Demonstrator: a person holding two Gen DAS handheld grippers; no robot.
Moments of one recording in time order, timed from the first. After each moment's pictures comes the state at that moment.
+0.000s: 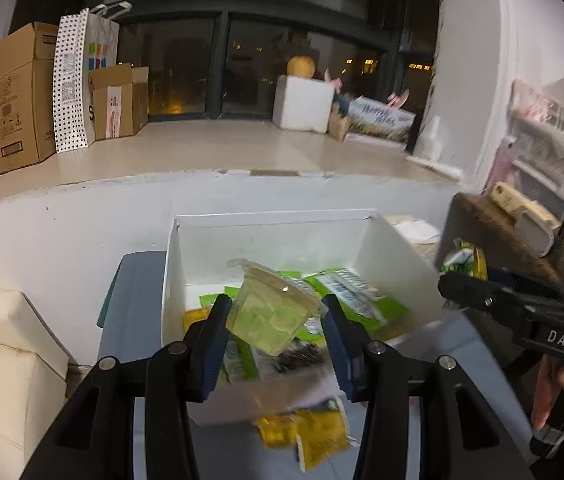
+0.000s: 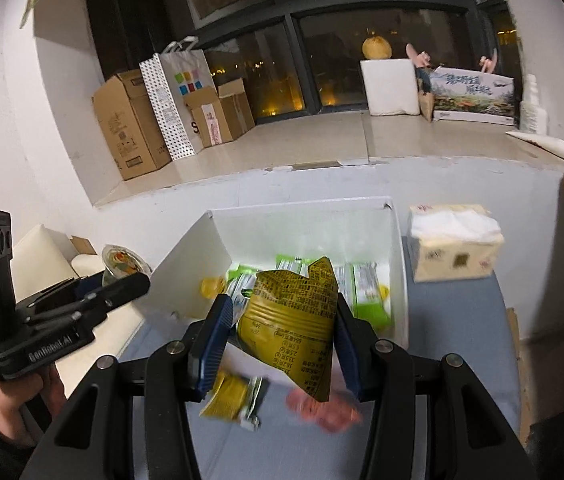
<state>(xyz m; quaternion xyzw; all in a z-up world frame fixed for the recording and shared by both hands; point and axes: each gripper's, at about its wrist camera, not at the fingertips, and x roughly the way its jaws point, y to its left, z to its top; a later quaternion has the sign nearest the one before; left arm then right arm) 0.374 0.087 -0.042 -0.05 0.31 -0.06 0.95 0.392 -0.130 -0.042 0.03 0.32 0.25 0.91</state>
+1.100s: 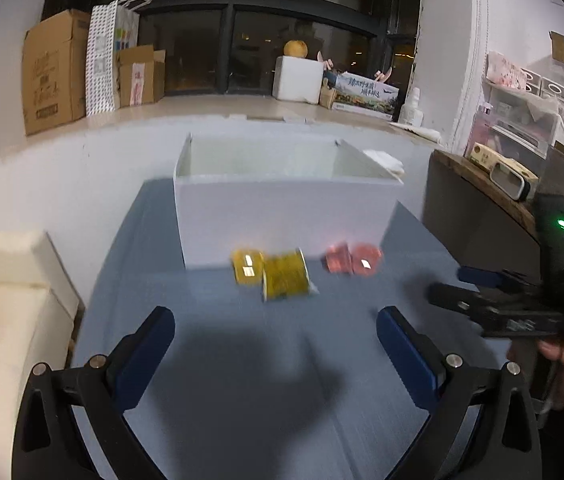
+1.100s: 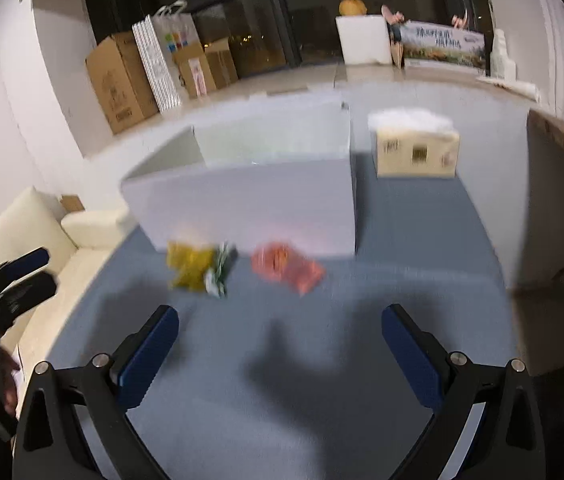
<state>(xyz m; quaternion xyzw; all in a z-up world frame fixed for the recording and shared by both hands) 0.182 0.048 -0.094 -0.05 0.32 -0.05 0.94 0.278 -0.187 -0.133 0.02 0.39 0.23 0.89</state>
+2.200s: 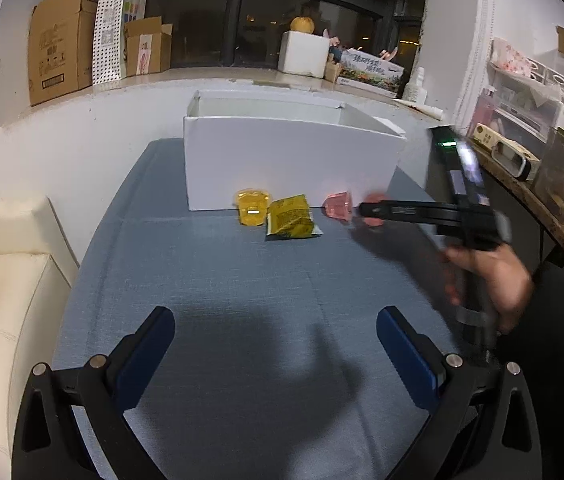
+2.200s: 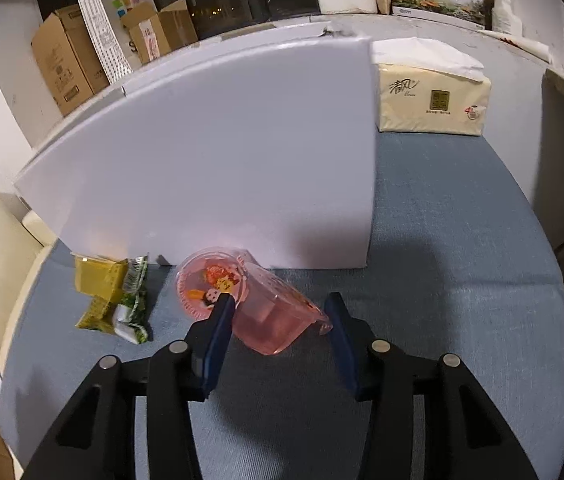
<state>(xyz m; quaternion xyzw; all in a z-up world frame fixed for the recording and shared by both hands) 0.164 0.052 -0.127 -0.06 0.36 -0.04 0.93 0.372 -0.152 -0.185 0.03 0.42 0.19 0.89</state>
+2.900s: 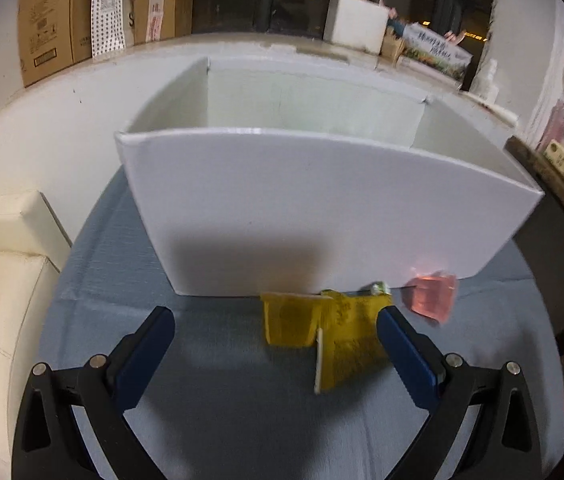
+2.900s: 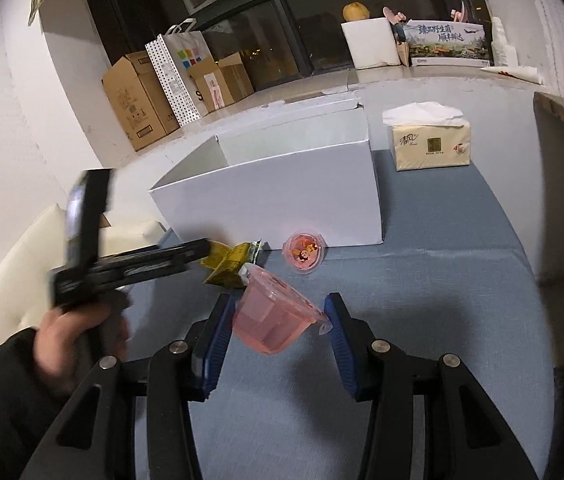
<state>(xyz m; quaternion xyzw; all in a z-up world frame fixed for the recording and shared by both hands) 0.344 0.064 -0.161 -0.07 0.42 0.03 0.91 0.255 -0.193 -0.123 0.08 0.35 0.26 0.90</state>
